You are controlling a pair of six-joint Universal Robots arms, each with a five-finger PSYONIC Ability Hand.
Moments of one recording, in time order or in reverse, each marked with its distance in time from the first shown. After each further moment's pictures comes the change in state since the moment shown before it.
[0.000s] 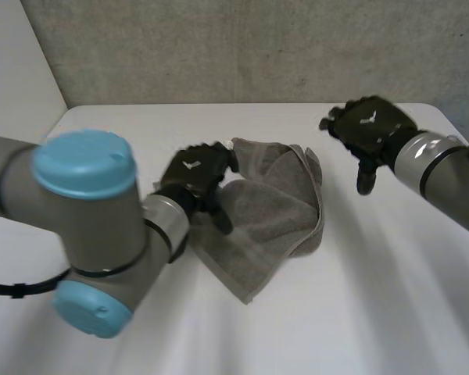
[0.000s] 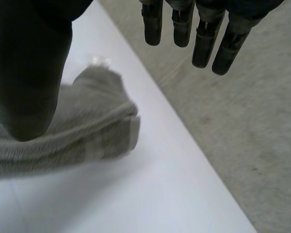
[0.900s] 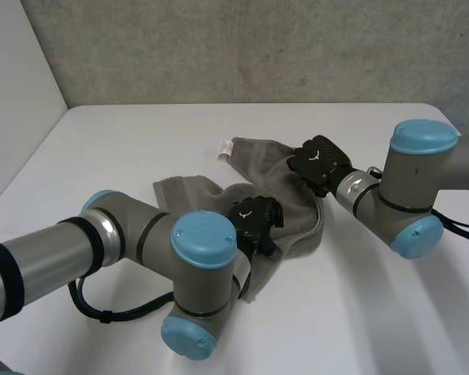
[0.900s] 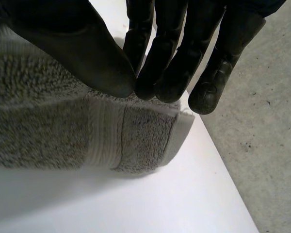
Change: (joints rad) left arm -0.157 -0.414 0.208 0.177 -0.090 -0.260; right arm 0.044 0.449 -0.195 -0.294 -0.112 -0.108; left_hand 0.478 0.498 0.491 0.490 0.506; right_hand 1.096 1.079 1.079 1.073 1.113
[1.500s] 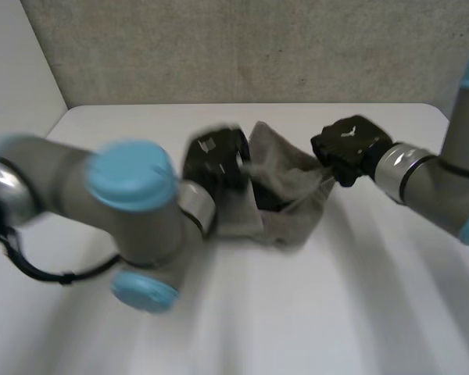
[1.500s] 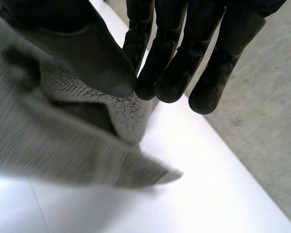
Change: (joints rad) left arm 0.130 0.325 -0.078 -0.009 0.012 0.090; right arm -0.028 -0.364 0.127 0.315 0.056 0.198; left_hand 0.515 0.559 0.549 0.602 0.525; right_hand 0.002 0.001 0.007 0.009 0.000
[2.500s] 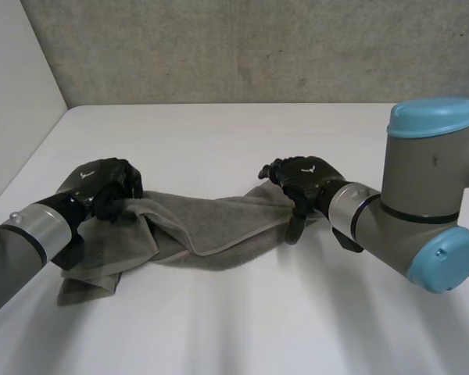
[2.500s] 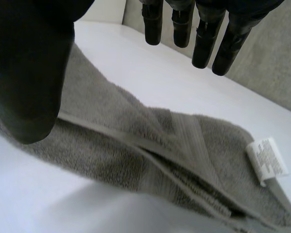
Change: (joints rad) left arm 0.573 0.375 -0.575 -0.066 0.527 0.224; right arm 0.163 0.084 0.066 -0.052 0.070 0.352; left_hand -0.369 -0.417 -0.395 -0.456 -0.376; right_hand -1.098 -1.073 -1.080 -1.077 -1.109
